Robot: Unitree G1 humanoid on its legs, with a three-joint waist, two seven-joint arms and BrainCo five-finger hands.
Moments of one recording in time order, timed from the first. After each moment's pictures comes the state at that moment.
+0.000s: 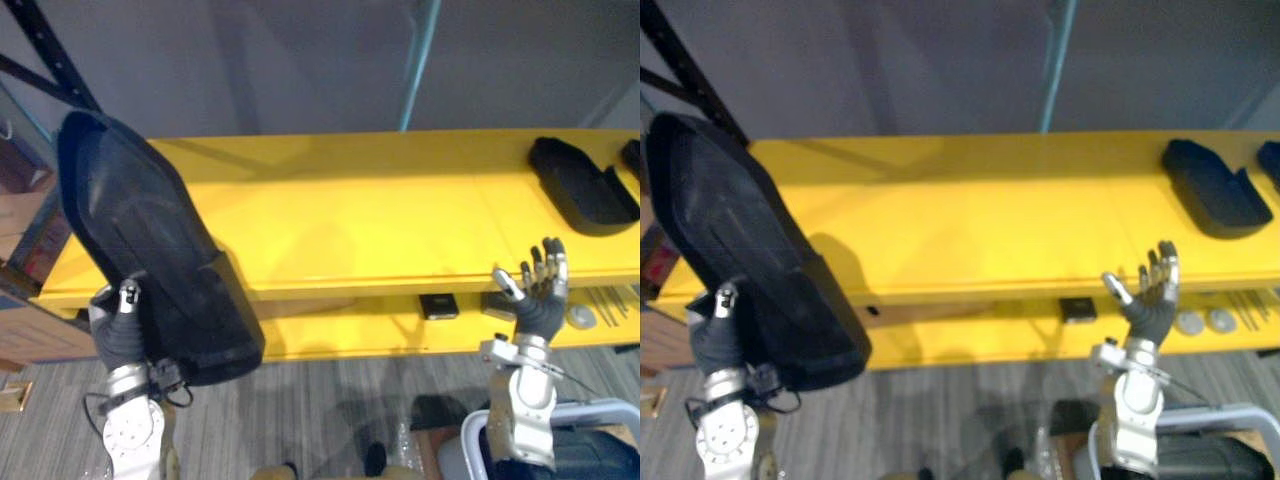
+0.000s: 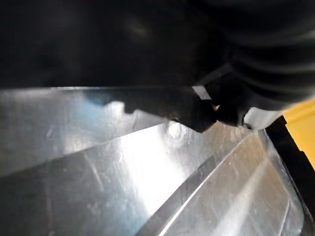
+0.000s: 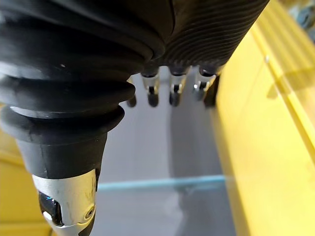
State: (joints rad) left arm 0.27 0.03 0.28 -0.35 -0.10 -0.24 0.17; right arm 0.05 -0.09 -0.28 0.02 0.26 -0.42 -0.10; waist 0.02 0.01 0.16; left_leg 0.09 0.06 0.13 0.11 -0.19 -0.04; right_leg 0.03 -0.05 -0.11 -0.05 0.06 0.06
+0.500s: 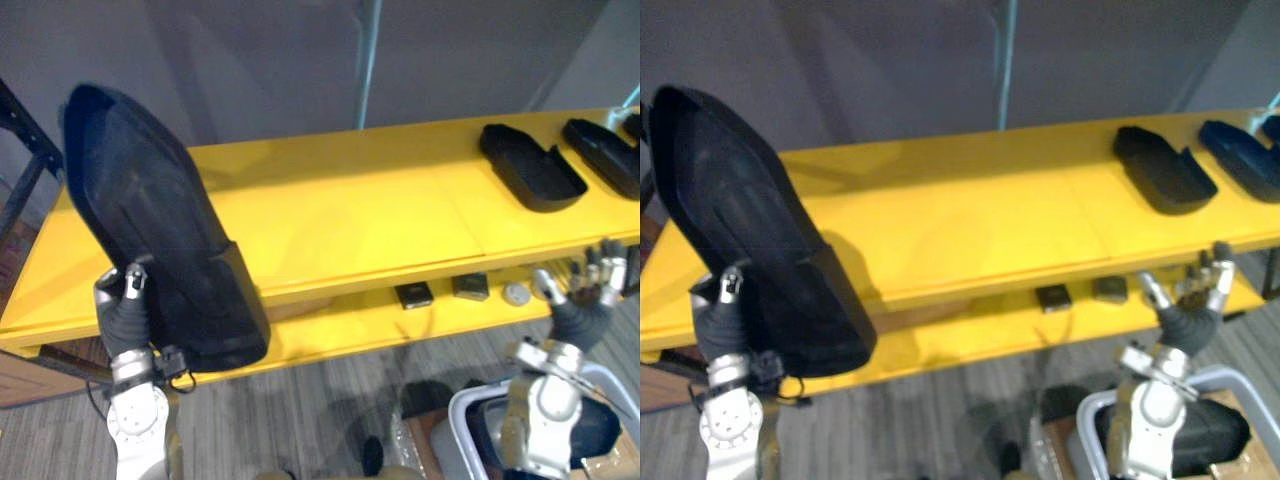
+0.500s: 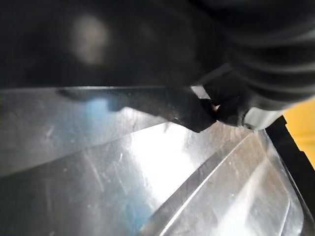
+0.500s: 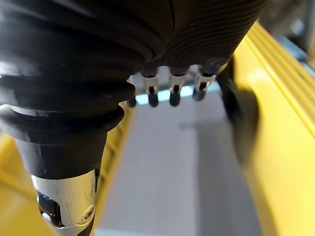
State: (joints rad) left arm 0.18 0.10 0.31 -0.36 -0.09 -0.25 0.14; right arm 0.10 -0.06 -0.41 -0.12 0.21 -0.43 -0.20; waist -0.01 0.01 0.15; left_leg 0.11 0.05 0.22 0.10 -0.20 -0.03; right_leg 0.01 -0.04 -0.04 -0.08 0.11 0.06
